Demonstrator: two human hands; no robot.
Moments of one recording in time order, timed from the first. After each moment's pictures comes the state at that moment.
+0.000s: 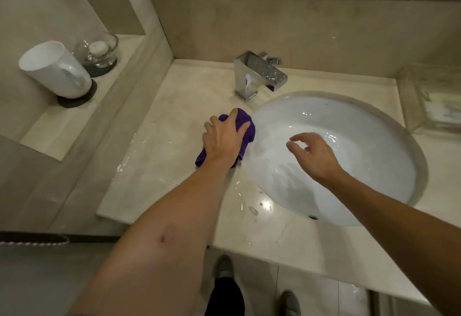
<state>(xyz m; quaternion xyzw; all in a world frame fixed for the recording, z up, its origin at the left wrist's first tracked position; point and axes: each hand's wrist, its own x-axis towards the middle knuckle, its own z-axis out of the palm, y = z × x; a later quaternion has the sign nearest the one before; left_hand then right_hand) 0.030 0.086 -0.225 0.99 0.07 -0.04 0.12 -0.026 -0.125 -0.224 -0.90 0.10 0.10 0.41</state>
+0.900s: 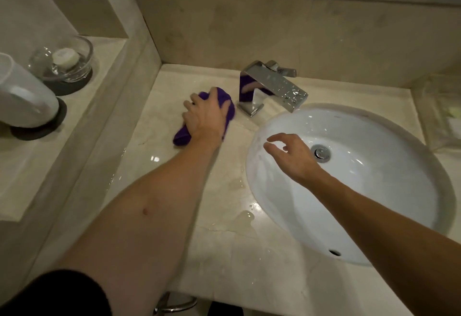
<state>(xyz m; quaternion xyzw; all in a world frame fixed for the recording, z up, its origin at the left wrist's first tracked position) 0.156 0.131 -0.242 0.99 0.09 0.01 0.07 0.055 -0.061 -0.247 -0.90 0.10 0.13 0.41</state>
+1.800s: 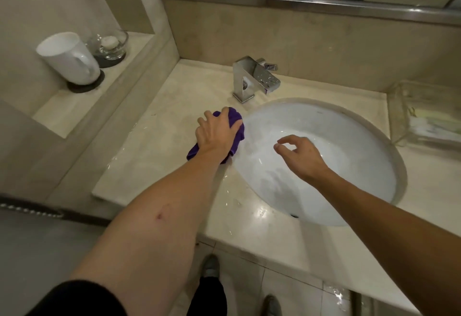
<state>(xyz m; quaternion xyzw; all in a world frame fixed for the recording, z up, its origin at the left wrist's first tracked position) 0.018 0.076 -0.202 0.99 0.11 -0.03 0.09 -0.029 -0.134 -0.212 -0.90 0.06 0.13 0.42</state>
